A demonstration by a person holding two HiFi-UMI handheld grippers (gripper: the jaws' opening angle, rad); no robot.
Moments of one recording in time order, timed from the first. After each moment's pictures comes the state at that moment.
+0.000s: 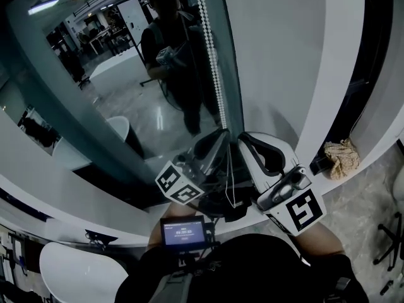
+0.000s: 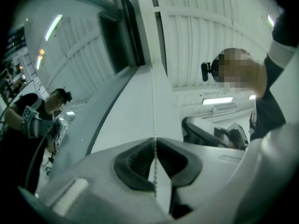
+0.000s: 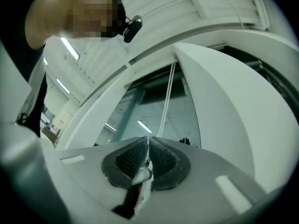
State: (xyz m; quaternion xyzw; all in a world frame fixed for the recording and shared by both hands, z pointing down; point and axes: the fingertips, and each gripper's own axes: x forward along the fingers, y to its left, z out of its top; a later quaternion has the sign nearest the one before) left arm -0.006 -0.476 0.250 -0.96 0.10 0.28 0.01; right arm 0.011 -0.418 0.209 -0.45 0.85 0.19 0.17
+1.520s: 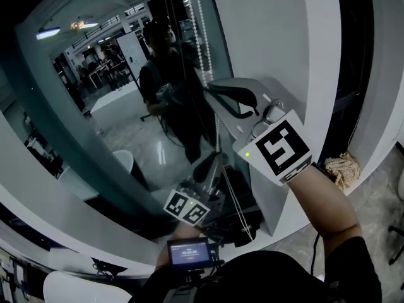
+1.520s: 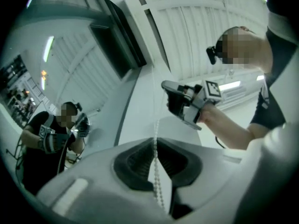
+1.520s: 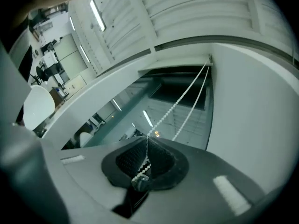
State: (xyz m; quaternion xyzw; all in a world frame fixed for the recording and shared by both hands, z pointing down) left arm -0.037 -0.500 0.271 -0.95 0.18 0.25 0.04; right arm -0.030 -0.482 0.086 -0.45 0.82 0.35 0.02
